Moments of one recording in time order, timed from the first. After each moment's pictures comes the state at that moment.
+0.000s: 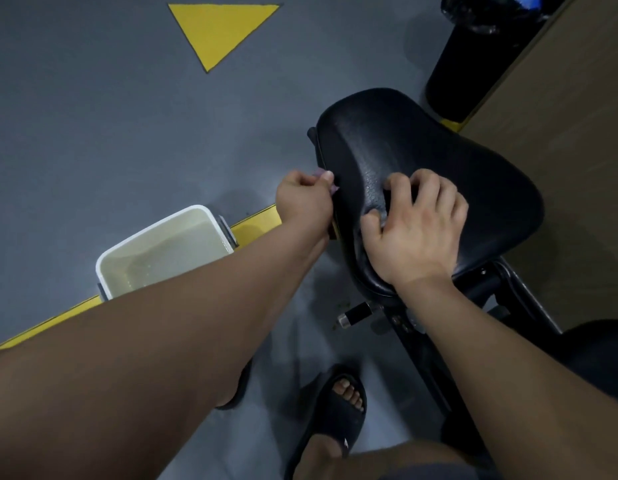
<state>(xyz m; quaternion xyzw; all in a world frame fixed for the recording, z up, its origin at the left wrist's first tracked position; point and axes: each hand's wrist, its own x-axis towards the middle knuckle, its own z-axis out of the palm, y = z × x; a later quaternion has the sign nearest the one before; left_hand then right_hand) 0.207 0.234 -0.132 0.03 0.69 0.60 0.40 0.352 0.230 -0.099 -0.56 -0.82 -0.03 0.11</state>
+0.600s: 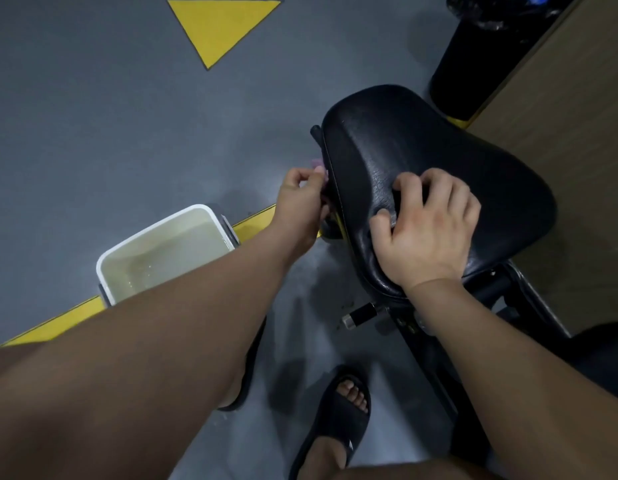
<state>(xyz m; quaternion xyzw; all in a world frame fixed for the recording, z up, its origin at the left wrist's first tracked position) 0.182 0.232 -0.154 0.03 0.57 0.62 0.54 0.352 0.229 -0.101 -0.56 -0.82 -0.04 0.15</state>
